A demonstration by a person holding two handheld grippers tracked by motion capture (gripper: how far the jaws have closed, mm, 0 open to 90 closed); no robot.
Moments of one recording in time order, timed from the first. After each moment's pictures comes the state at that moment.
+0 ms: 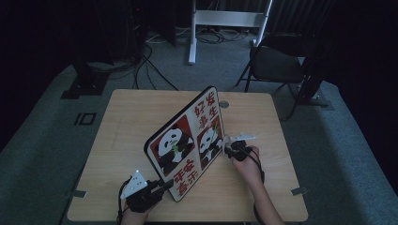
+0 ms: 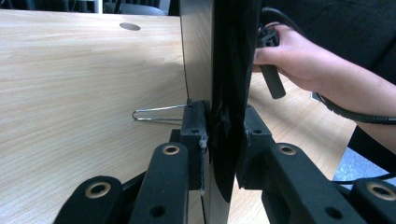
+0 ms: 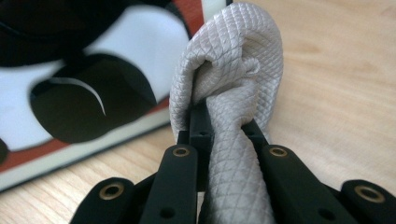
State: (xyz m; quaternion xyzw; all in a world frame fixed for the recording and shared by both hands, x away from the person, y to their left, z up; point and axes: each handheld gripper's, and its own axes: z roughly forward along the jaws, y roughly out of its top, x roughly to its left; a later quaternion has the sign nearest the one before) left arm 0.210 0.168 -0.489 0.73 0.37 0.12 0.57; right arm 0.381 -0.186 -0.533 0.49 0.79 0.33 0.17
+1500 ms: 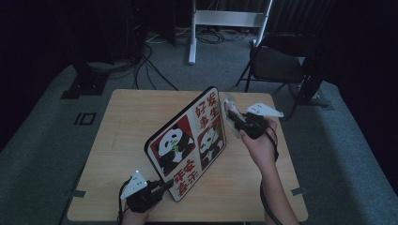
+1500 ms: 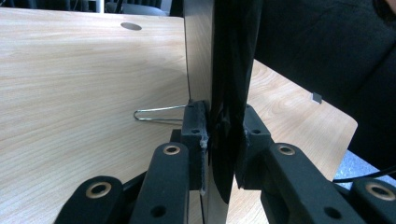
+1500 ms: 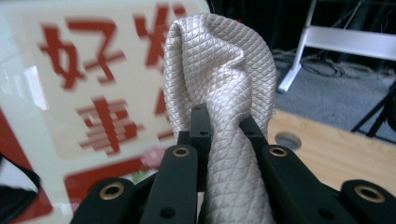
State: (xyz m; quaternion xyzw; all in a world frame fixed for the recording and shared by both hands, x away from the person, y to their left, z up) left arm 0.210 0.167 -0.490 0.72 0.37 0.12 0.57; right arm 0.358 -0.185 -0.359 0.41 0.71 0.51 0.26
